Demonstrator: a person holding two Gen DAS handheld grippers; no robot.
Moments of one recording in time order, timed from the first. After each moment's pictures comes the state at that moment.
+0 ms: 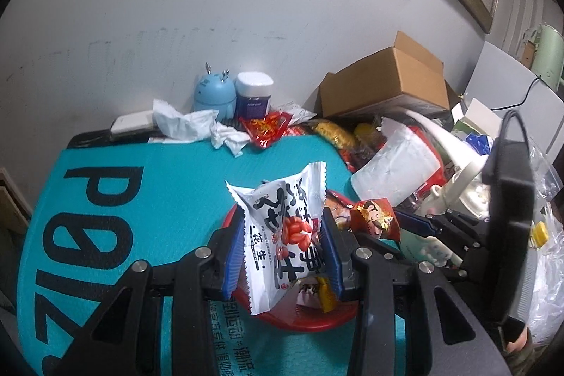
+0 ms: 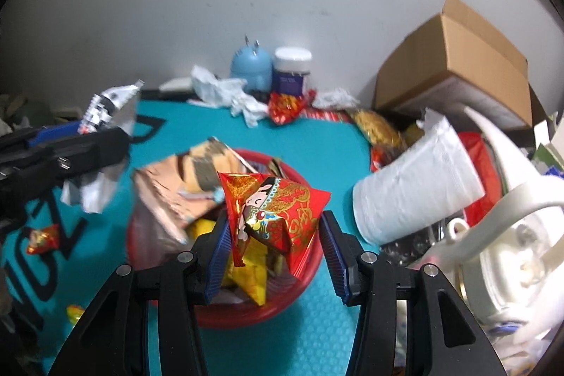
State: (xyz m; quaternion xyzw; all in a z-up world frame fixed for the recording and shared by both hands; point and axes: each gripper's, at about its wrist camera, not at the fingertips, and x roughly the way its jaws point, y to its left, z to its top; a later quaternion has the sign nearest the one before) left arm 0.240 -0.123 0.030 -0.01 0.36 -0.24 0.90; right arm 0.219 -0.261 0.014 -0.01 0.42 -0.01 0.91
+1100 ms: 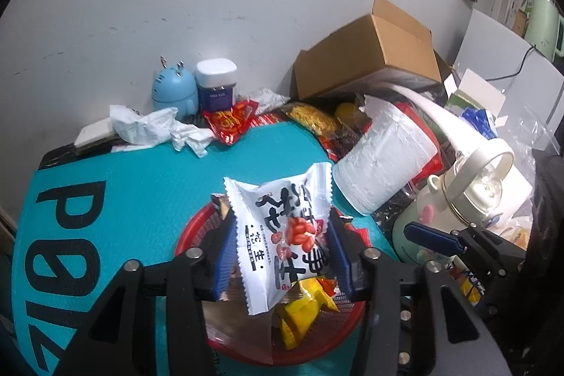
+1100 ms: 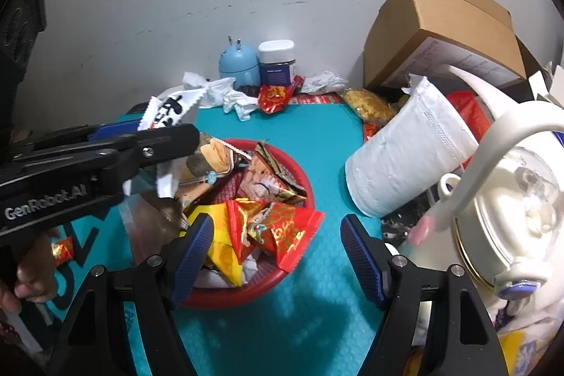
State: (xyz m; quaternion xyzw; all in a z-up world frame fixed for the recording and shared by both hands) left arm 0.267 -0.178 0.020 0.03 0.39 -0.28 0.88; right arm 0.192 -0.280 0.018 0.06 0.40 -0.01 0.91
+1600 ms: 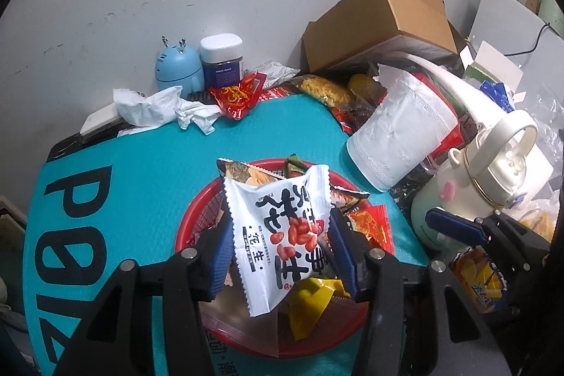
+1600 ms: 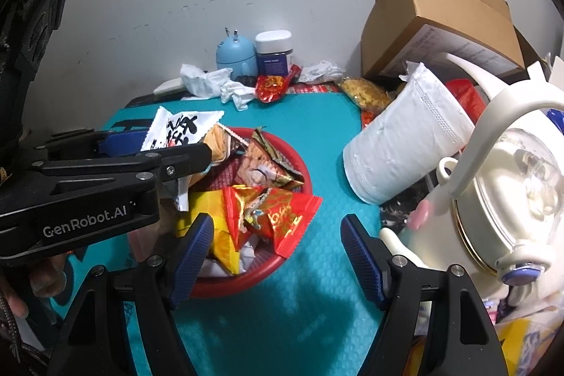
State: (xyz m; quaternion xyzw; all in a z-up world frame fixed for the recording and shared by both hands) left arm 0.268 -0.189 0.006 0.07 0.42 -0.25 0.87; right arm 0.190 -0.277 0.013 0.06 0.42 -0.01 0.91
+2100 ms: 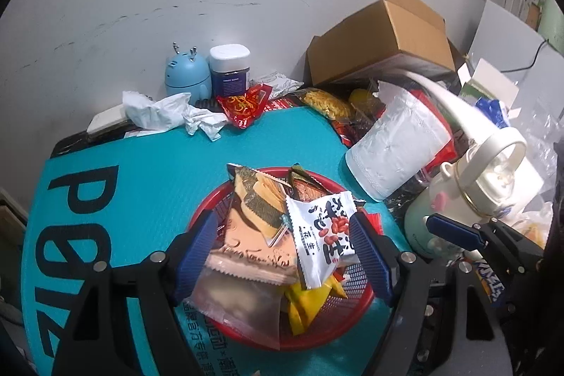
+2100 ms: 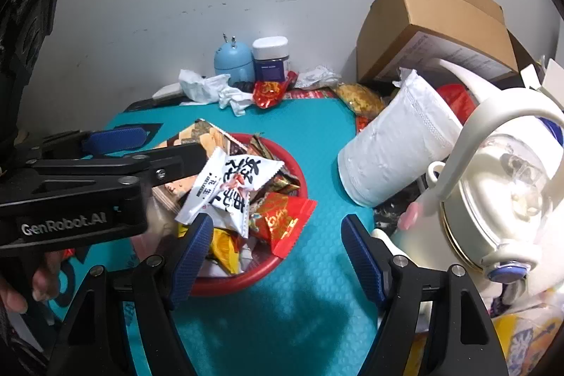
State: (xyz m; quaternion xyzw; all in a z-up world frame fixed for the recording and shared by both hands) left arm 0.260 -0.172 0.020 0.04 0.41 -0.25 0.88; right arm 0.183 -0.275 0.025 0.06 0.41 -0.02 0.91
